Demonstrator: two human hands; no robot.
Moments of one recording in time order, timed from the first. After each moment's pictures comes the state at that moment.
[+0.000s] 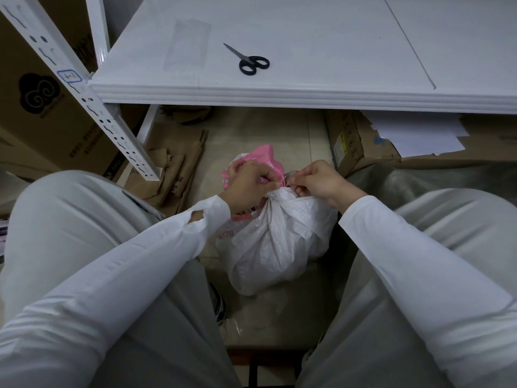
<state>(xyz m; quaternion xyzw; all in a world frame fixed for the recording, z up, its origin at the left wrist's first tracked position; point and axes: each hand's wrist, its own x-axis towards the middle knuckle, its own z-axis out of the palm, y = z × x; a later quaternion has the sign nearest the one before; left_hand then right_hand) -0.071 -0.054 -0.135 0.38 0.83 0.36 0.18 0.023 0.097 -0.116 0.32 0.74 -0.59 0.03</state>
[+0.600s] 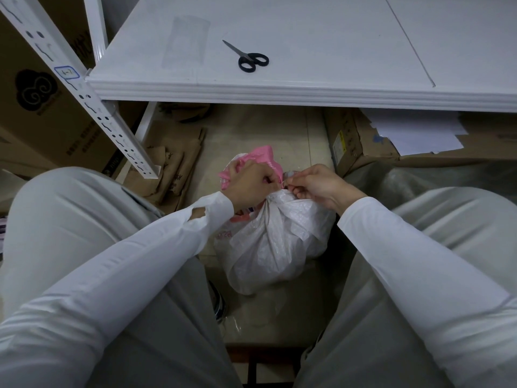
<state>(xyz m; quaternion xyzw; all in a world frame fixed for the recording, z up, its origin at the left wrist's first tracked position) -0.066 -0.049 -0.129 0.38 0.86 0.27 0.19 0.025 0.094 -0.126 0.35 0.64 -0.68 0.05</state>
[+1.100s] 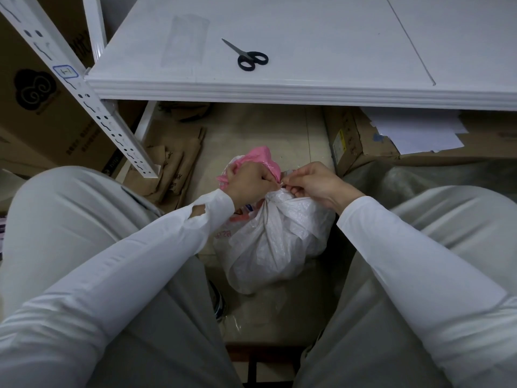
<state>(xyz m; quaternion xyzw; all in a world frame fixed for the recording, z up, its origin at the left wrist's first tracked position) -0.062 -0.048 -0.125 0.31 0.87 0.32 0.22 0.027 0.089 -0.118 0.32 0.69 -0.65 0.05</state>
